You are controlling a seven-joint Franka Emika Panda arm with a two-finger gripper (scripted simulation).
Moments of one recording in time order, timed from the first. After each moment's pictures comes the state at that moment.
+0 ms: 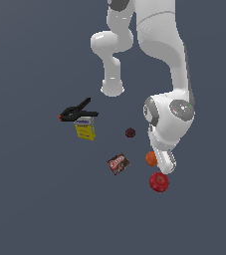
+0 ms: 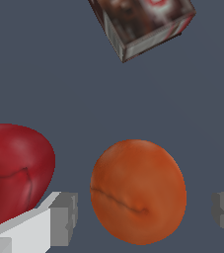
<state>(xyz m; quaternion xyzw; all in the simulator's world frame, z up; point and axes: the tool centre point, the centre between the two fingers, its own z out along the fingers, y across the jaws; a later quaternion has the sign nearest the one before) 0.037 0.195 0.071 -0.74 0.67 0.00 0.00</state>
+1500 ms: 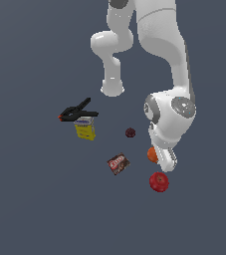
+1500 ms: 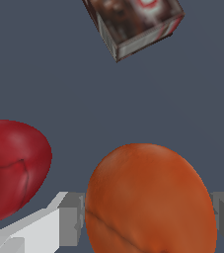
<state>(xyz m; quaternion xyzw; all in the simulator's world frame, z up) 0.031 0.198 0.076 -0.74 0.67 0.00 0.00</state>
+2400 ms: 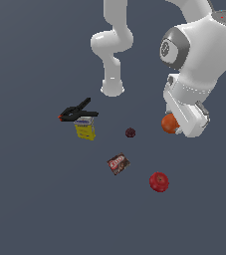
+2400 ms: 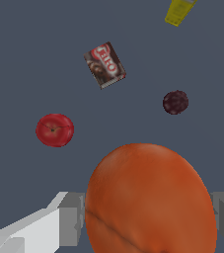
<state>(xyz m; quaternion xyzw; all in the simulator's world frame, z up) -0.003 0.218 0.258 -0.74 0.67 0.00 0.00</state>
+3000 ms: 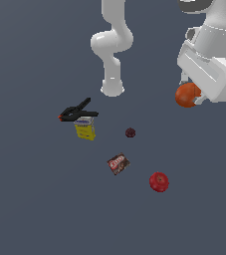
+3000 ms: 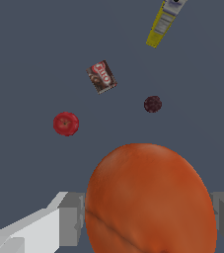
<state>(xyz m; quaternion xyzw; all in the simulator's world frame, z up) -0.022 0.232 0.370 -0.74 0.67 0.00 0.00</state>
